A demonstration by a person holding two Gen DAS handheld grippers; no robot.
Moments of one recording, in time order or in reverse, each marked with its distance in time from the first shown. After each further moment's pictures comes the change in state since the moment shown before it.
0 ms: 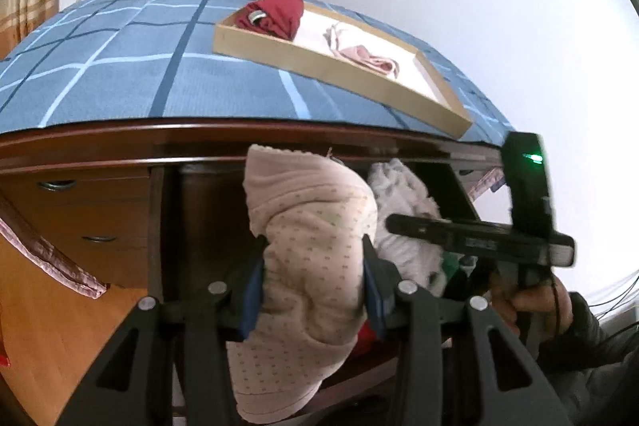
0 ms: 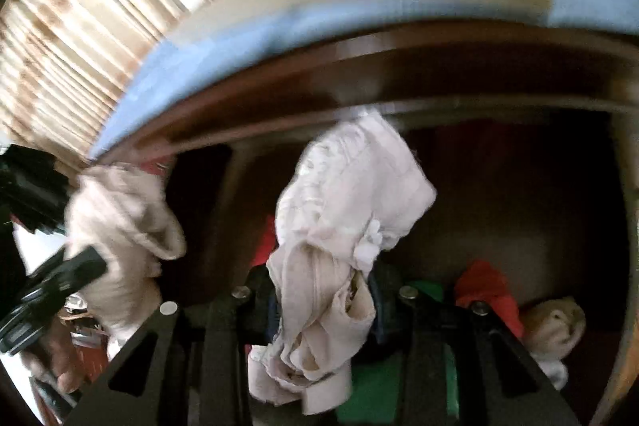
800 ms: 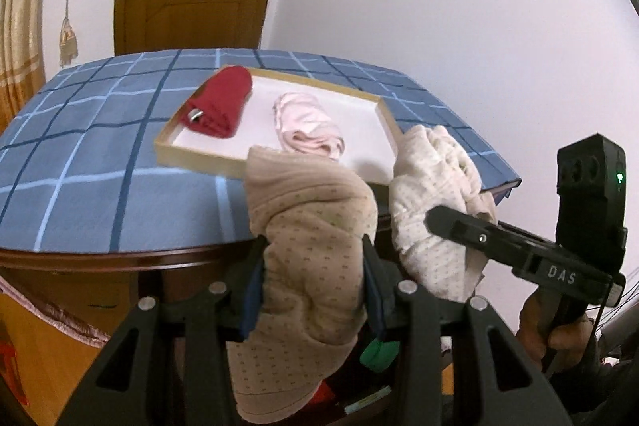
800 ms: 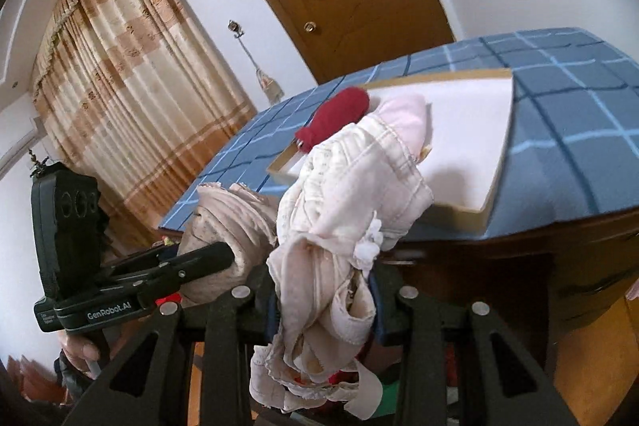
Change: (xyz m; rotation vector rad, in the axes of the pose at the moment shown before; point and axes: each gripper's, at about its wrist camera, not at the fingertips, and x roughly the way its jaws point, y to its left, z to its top) left arm -0.012 -0.071 0.065 0.109 -0.109 0.010; right arm -0.132 0.016 0.015 -0.100 -0.358 0.116
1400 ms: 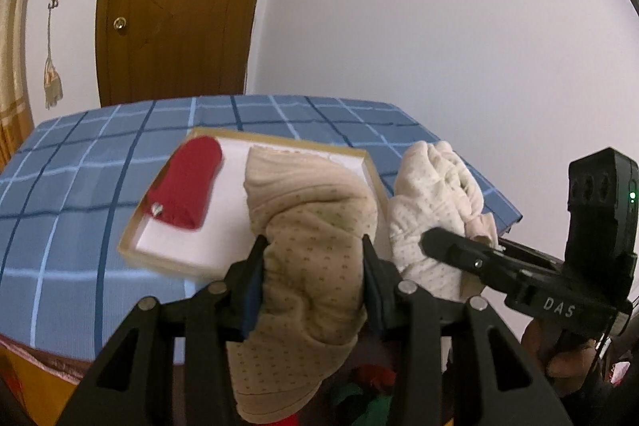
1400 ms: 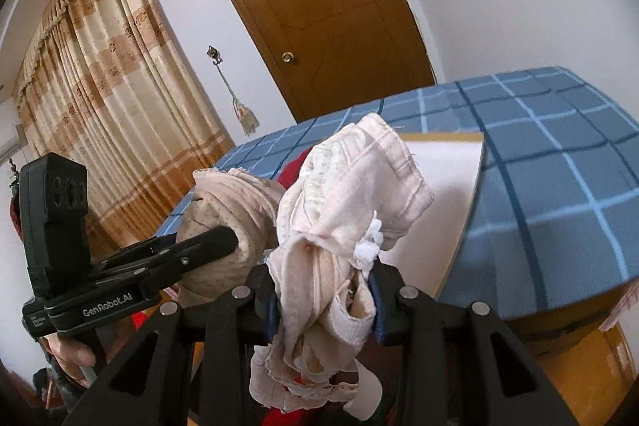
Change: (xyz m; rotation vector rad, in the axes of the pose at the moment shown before) left arm 0.028 -0.033 0.079 0.060 -0.094 -0.002; right arm -0.007 -0.014 0.070 -0.019 -0.089 -0.100
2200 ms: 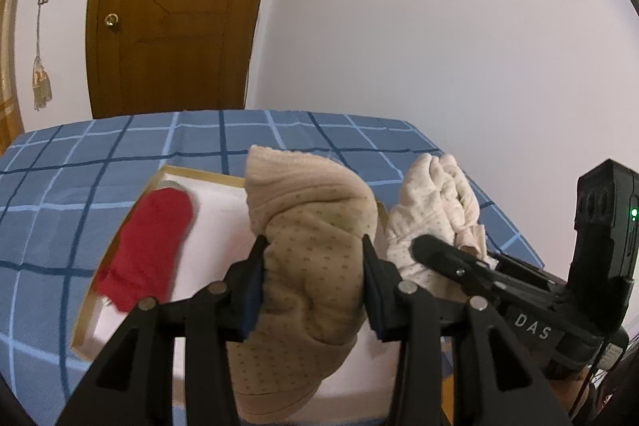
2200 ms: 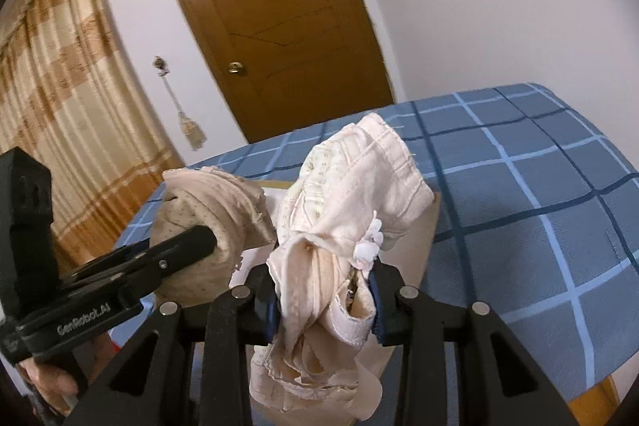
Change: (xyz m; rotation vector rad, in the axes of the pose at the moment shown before) left arm 0.107 -0.003 0.076 -0.052 0.015 0.011; right arm 0.064 -0.060 0.077 0.043 0.003 -0.173
